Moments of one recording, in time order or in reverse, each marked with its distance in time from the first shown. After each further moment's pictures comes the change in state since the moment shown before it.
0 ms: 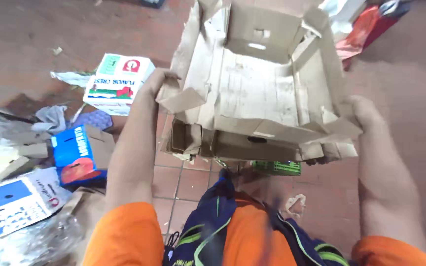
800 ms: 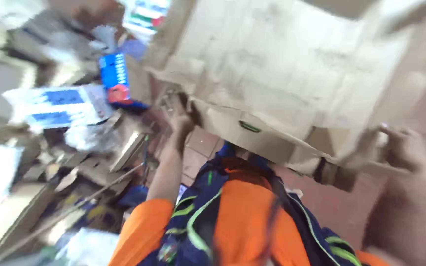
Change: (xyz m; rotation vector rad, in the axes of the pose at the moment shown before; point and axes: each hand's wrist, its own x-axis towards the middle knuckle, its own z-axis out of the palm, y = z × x) left_hand -0.124 -0.186 0.170 0.897 0.545 -0.258; right_hand 0.088 0.109 -0.006 0.117 -0.342 0.048
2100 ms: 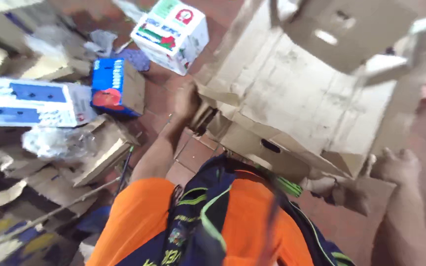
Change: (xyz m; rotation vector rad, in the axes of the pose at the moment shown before) left_hand 0.129 -0.059 -0.022 -0.333 0.182 0.376; right_hand -0.016 -0.056 0.030 -0.627 0.267 -0.146
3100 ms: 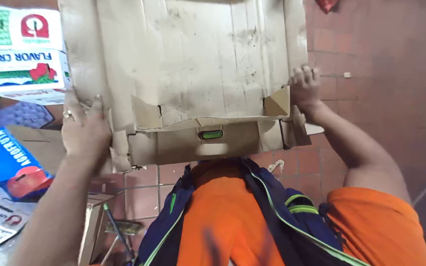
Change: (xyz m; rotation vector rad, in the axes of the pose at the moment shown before) left_hand 0.046 0.089 -0.020 0.483 -0.404 0.178; right_hand 0.038 0.044 0.068 -0.611 0.407 -0.651
